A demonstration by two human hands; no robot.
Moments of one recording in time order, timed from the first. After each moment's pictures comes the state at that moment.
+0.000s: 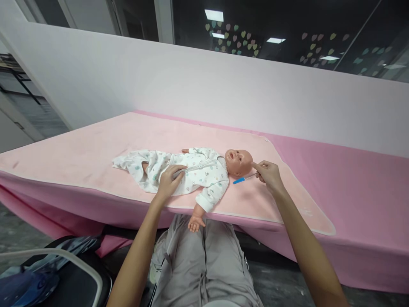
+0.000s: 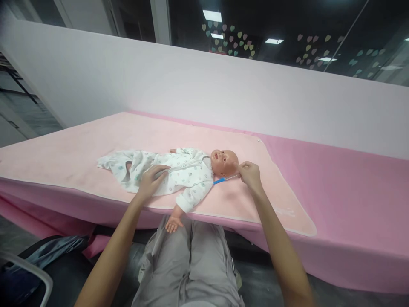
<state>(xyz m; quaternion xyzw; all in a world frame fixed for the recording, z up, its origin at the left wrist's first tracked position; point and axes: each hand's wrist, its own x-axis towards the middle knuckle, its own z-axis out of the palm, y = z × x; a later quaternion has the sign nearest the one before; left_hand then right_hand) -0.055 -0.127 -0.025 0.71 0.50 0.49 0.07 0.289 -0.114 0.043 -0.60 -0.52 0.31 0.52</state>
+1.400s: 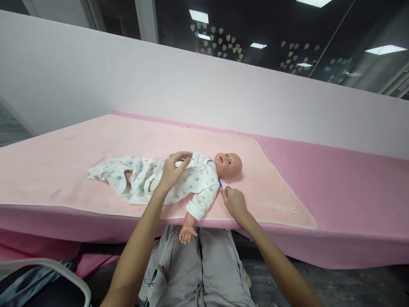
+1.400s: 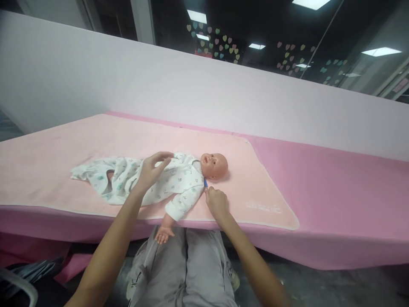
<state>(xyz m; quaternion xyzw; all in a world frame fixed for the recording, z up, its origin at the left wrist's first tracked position) -0.007 -0.096 0.041 0.69 0.43 0.55 0.18 0.222 -0.155 -0.020 -0.70 -0.71 -0.06 0.05</state>
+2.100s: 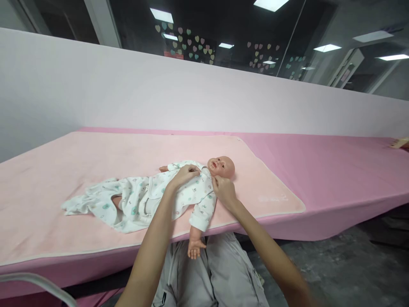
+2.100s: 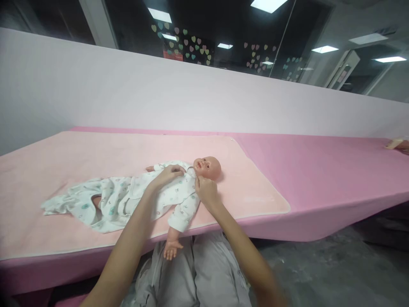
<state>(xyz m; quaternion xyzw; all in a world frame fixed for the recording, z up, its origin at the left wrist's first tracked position) 0.018 -0.026 0.028 0.79 0.38 0.32 0.37 0.185 -0.122 0.012 -0.70 -0.69 -0.07 0.19</state>
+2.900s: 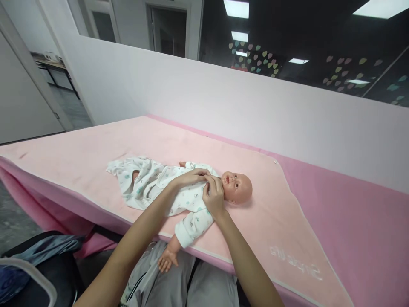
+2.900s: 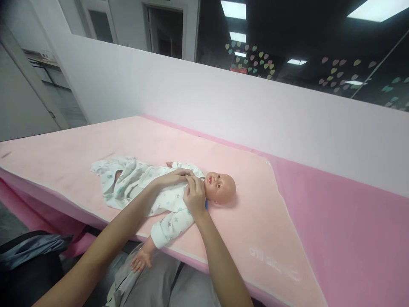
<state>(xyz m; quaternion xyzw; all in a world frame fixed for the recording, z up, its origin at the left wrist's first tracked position) 0.019 -0.035 0.040 0.76 0.35 0.32 0.46 0.160 -0.059 -0.021 -0.35 -0.76 -0.07 0.54</state>
